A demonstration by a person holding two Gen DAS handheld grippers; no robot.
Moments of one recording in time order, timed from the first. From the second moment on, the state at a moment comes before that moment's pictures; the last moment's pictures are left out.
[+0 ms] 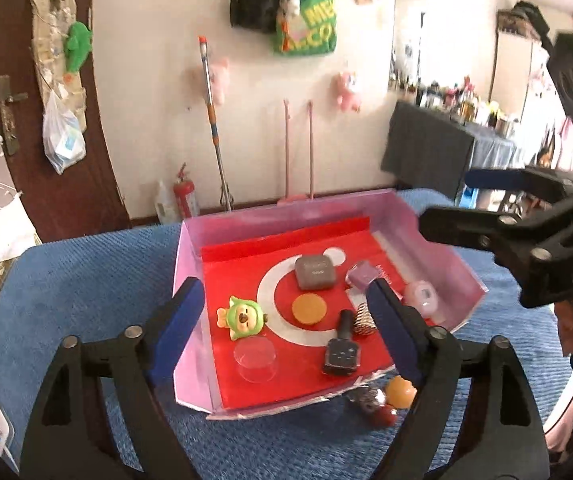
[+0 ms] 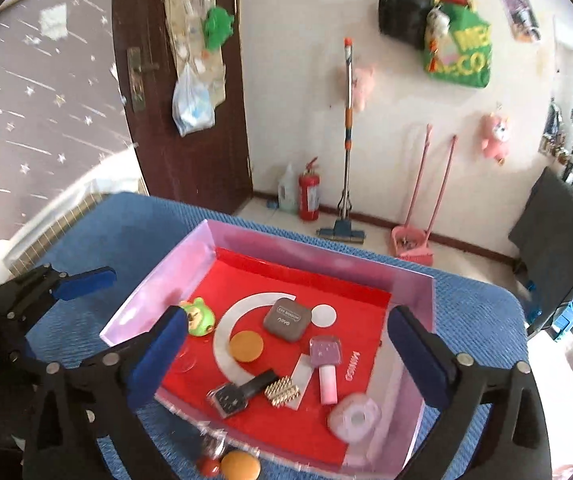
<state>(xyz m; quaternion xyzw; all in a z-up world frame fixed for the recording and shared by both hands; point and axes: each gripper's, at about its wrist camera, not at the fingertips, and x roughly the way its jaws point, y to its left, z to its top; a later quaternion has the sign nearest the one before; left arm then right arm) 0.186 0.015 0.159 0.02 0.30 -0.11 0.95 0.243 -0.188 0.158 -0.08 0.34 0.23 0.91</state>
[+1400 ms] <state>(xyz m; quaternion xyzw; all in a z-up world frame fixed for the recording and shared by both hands) 0.086 -0.011 0.067 0.00 0.35 -0.09 0.93 0.086 -0.265 0.039 -0.01 0.33 0.15 0.93</state>
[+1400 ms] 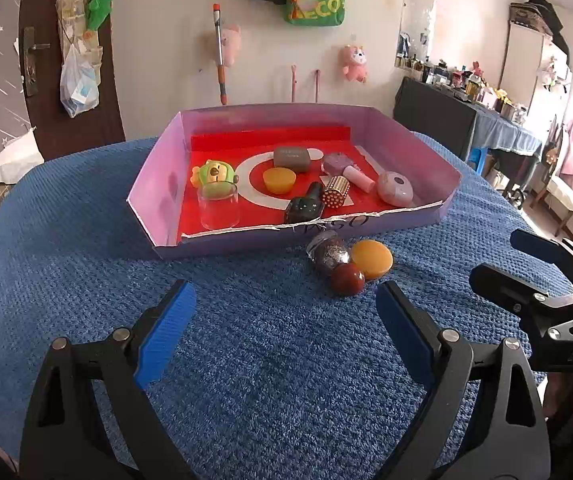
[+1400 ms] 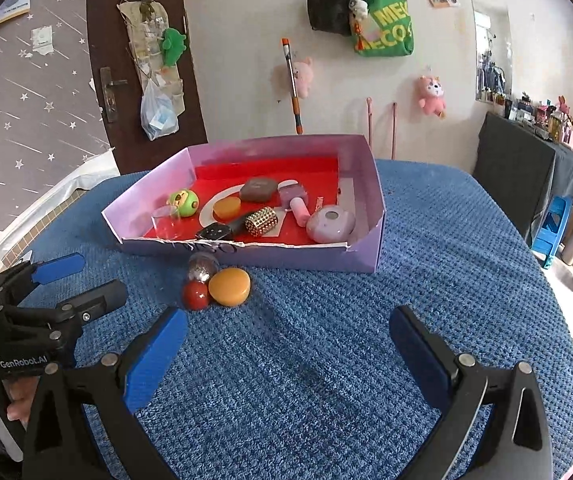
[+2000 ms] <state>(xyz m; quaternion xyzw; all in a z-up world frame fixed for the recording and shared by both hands) 0.127 -0.029 0.046 0.00 0.42 -0.11 0.90 0.128 -0.270 0.023 -0.02 0.37 0.17 0.91</state>
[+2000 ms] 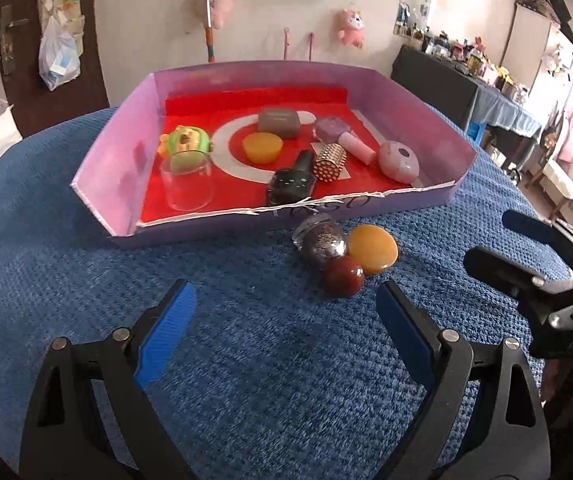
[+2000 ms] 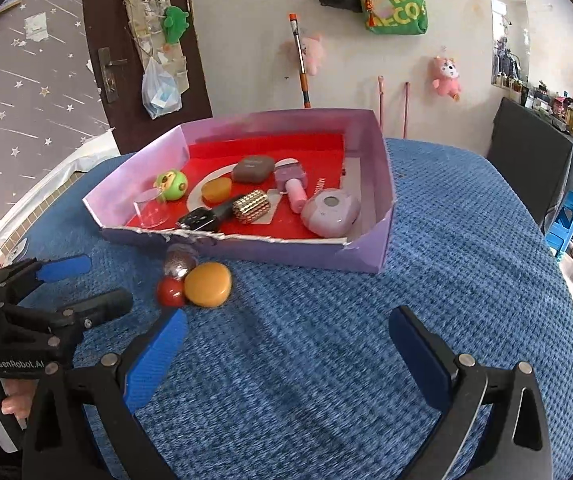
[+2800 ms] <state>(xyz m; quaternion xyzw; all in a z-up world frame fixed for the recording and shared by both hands) 0.147 0.008 0.038 0.02 0.45 -0.06 0.89 0.168 -0.251 0.003 -0.04 0.42 0.27 0.86</state>
